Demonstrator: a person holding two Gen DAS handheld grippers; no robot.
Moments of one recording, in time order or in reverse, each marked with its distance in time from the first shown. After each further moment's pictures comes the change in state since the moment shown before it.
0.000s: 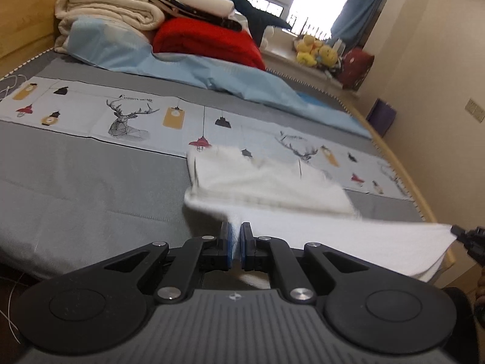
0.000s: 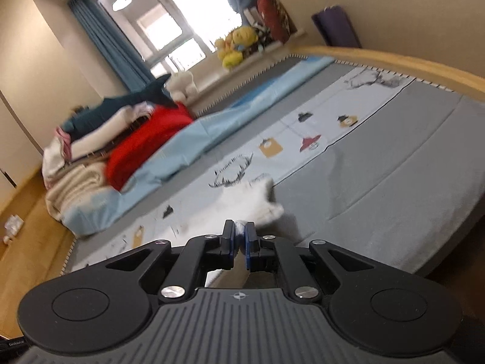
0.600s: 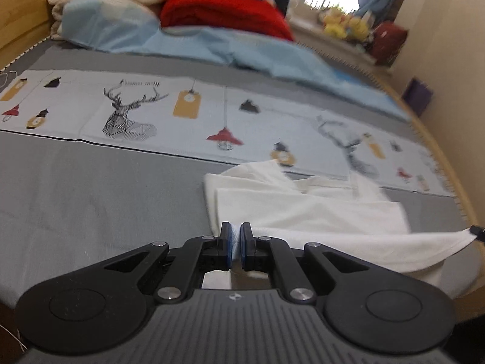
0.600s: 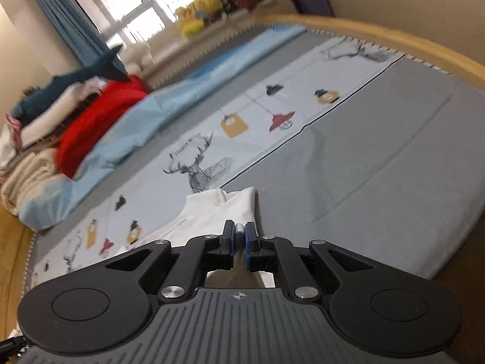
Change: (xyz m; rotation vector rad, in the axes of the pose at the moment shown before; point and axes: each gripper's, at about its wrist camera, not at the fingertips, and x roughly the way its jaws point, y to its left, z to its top) left arm 0.173 0.026 0.070 0.032 0.134 0.122; right arm 0.173 0.001 0.038 -0.013 0.172 -0.199
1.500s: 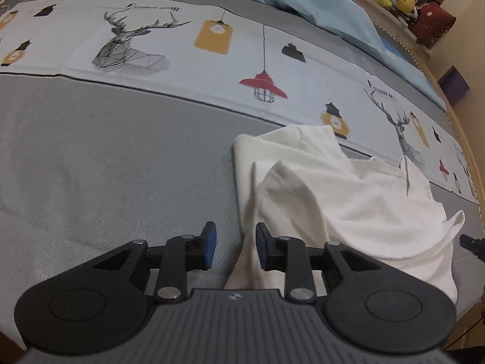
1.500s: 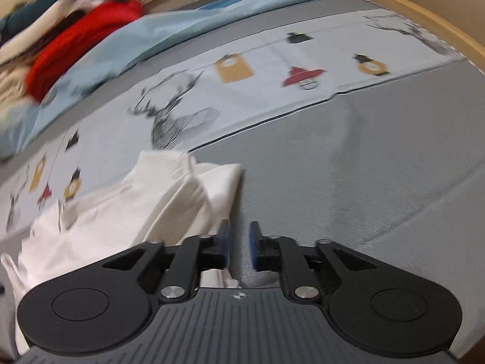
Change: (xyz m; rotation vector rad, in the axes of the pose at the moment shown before) left arm 0.130 0.047 0.011 -0.127 0.203 0.004; right arm 0.152 0.003 0.001 -0.236 0.177 -0.026
